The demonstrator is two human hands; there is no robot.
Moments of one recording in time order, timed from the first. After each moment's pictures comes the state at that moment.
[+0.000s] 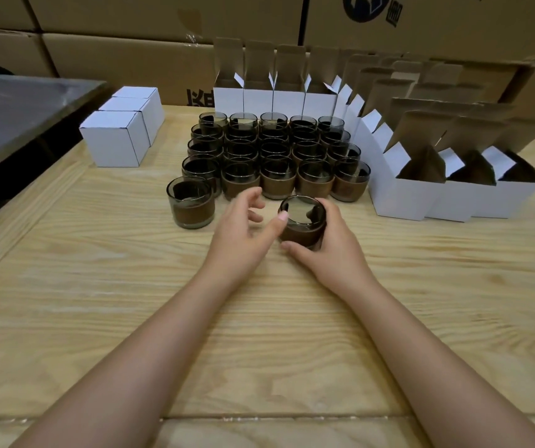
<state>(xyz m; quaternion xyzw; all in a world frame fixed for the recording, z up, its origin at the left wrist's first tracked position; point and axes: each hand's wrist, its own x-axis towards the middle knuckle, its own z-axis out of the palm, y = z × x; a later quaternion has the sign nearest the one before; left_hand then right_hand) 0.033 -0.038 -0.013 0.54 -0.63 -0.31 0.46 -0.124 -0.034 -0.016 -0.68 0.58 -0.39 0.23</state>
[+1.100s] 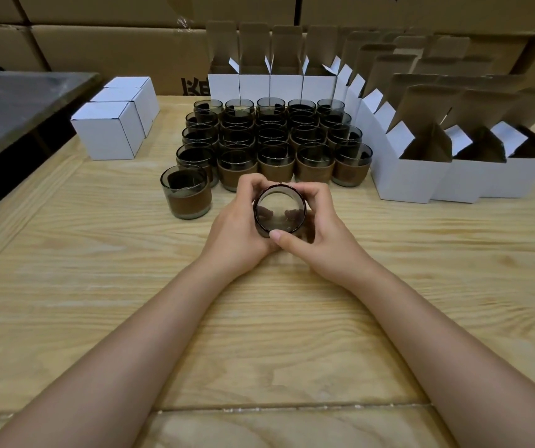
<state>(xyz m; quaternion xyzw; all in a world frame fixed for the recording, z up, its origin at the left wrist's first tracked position) 0.036 -0.034 -0.010 0.53 -0.72 -0.22 0.39 -0.120 -0.024 -0.009 -0.72 0.42 -0.42 0.37</state>
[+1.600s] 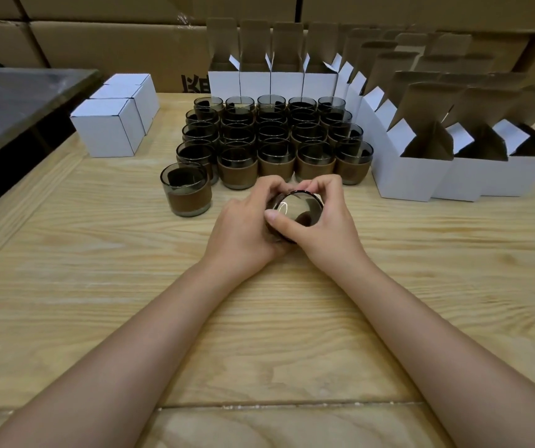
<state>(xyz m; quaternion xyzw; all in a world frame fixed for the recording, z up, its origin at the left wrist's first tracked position) 0.029 -0.026 -0.007 0.49 -0.76 -0.14 0.40 -0.108 -0.025 -0.006 -0.63 0.49 -0.51 0.31</state>
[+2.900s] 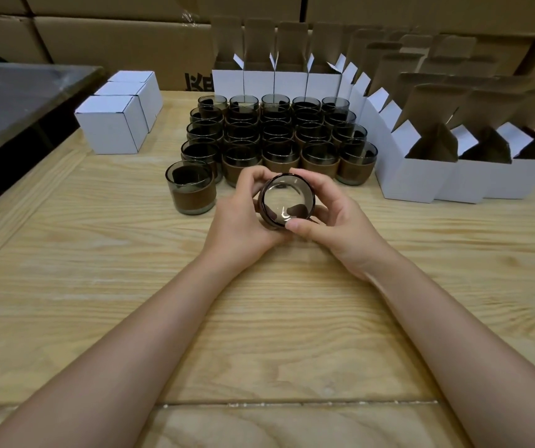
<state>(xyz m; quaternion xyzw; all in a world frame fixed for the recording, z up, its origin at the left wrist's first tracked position) 0.037 -0.035 -0.009 0.49 -0.69 -0.23 0.47 -0.128 -0.030 0.003 -0.66 0.35 -0.46 0.48</state>
